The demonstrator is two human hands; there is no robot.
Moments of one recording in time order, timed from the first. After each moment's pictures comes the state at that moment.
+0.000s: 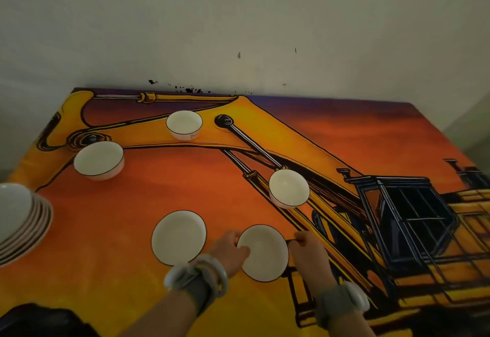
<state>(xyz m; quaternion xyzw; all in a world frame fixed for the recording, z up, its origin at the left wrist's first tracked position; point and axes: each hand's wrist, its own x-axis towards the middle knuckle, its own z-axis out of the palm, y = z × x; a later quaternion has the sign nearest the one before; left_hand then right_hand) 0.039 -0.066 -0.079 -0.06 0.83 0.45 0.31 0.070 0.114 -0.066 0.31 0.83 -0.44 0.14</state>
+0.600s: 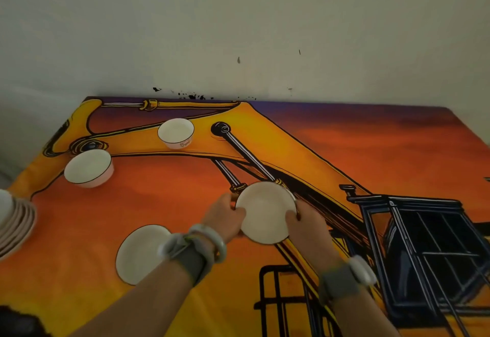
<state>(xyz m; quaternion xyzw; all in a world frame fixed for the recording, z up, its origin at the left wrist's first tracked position) -0.042 0.015 -0.028 -0.13 0.84 0.51 0.17 -0.021 0.189 -0.034 0.10 0.90 -0.40 0.11</state>
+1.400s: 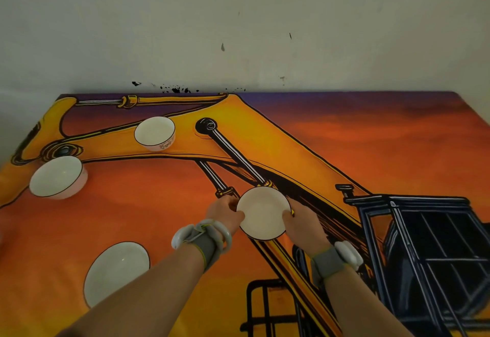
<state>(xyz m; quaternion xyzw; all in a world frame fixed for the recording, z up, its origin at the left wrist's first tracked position) -0.103 0.049 -0.092 -0.15 0.89 0.40 0.18 -0.080 0.225 -0.088 0.09 0.90 -0.39 0.14</state>
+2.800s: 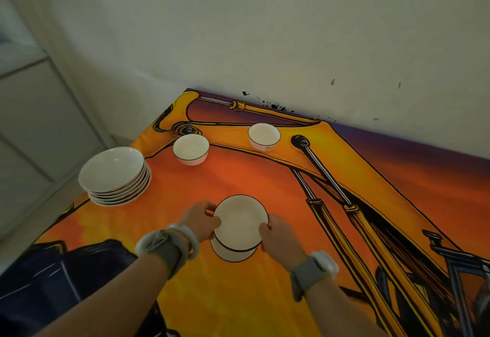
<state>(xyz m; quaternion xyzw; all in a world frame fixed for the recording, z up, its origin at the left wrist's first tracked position) 0.025 -0.213 -0.047 -0.27 0.83 0.48 0.11 -0.009 -0.024 -0.066 -0.08 0.89 -0.40 0.23</state>
